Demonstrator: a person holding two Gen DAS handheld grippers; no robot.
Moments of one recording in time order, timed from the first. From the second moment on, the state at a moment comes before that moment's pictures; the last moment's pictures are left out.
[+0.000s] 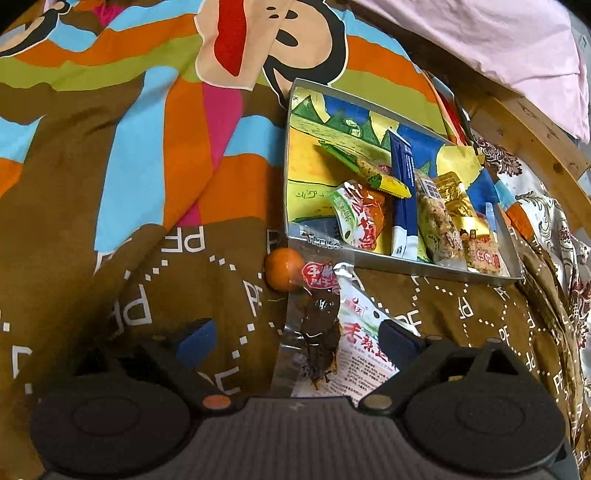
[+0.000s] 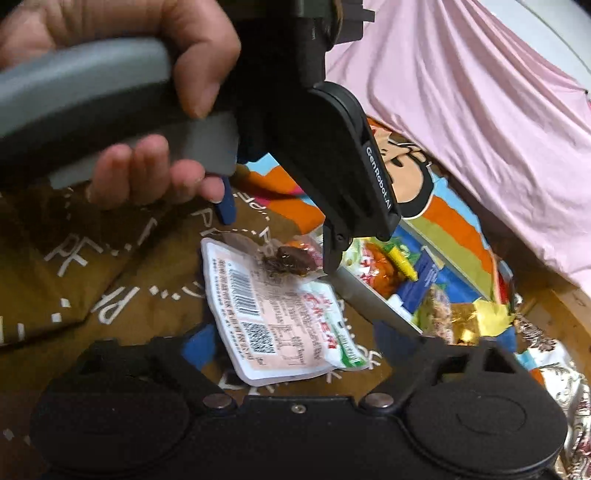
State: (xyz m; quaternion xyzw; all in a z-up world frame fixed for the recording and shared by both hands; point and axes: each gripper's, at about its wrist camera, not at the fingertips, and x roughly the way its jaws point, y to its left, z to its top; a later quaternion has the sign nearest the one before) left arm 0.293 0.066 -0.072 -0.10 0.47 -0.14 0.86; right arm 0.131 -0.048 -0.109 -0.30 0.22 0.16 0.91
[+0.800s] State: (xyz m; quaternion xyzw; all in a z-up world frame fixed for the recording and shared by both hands) left arm 0.288 0.056 -0.073 -0.08 0.47 -0.16 0.86; right arm 0.113 -0.123 -0.088 -0.30 0.37 0.09 0.88
